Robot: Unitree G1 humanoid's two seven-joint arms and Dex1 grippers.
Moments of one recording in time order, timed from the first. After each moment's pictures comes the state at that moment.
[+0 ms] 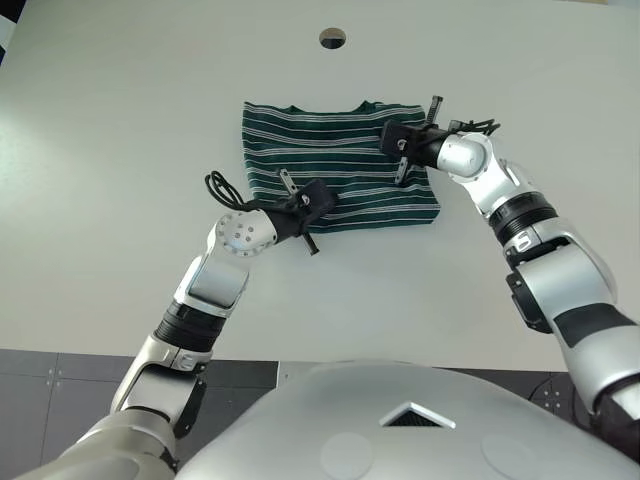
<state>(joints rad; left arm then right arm) -0.07 0.48 -0.39 -0.13 0.12 0.31 -0.63 -0.74 -0.25 0.46 0.99 -0.45 -0.33 0.48</state>
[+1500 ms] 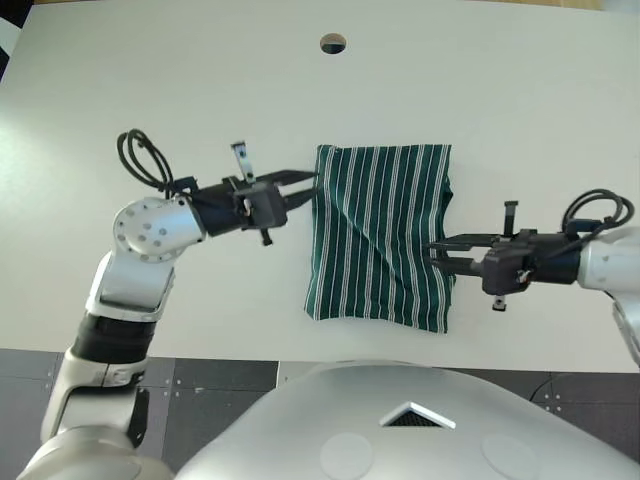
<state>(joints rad) 0.05 0.77 -0.16 -0.22 0.03 -0.28 -0.87 0.19 -0.96 0.12 -0.46 -0.07 -0.23 1.07</state>
